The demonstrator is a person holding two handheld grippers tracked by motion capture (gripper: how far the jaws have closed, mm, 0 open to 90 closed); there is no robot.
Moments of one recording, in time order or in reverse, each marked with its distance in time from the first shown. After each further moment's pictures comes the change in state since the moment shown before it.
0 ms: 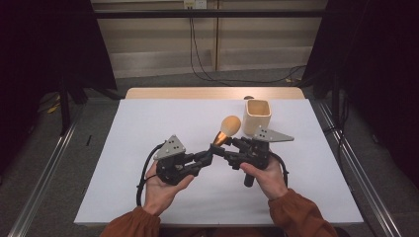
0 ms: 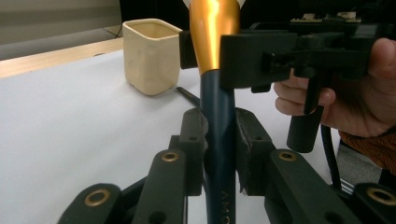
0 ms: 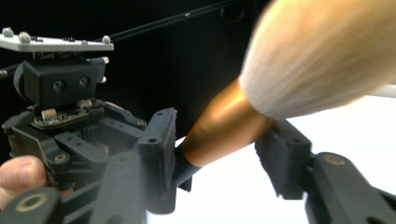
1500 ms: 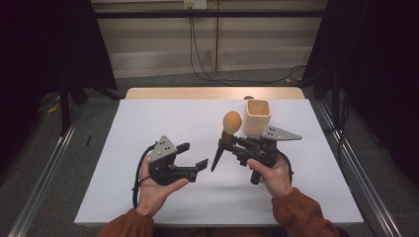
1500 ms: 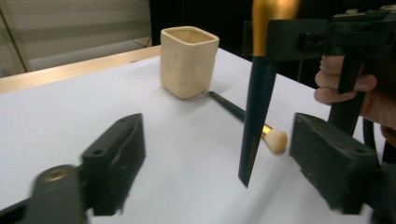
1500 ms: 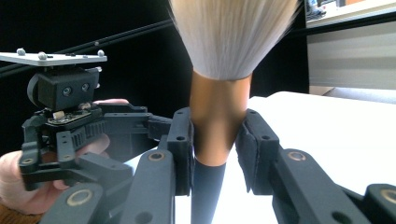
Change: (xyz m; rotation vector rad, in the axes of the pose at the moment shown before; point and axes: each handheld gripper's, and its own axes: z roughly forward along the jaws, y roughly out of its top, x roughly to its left) left arm 0.016 -0.012 -0.011 -0.045 0.121 0.001; right arm -0.014 0.002 -0.015 -0.014 -0.023 -0.019
